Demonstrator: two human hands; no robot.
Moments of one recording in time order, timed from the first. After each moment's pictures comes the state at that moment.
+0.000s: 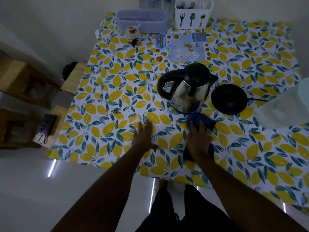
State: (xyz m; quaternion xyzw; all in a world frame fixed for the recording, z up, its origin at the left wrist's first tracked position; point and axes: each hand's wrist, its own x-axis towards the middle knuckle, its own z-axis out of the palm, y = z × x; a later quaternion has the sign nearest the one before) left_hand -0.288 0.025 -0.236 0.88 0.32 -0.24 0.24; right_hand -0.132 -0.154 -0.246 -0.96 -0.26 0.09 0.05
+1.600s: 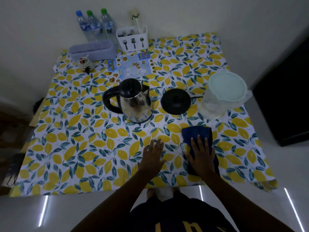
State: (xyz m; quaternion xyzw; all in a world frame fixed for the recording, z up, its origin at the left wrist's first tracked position) left_hand -0.197 -0.170 -0.215 0.96 0.15 -0.17 0.19; right_hand -0.070 -0.366 -0.241 -0.96 -0.26 0.13 0.06
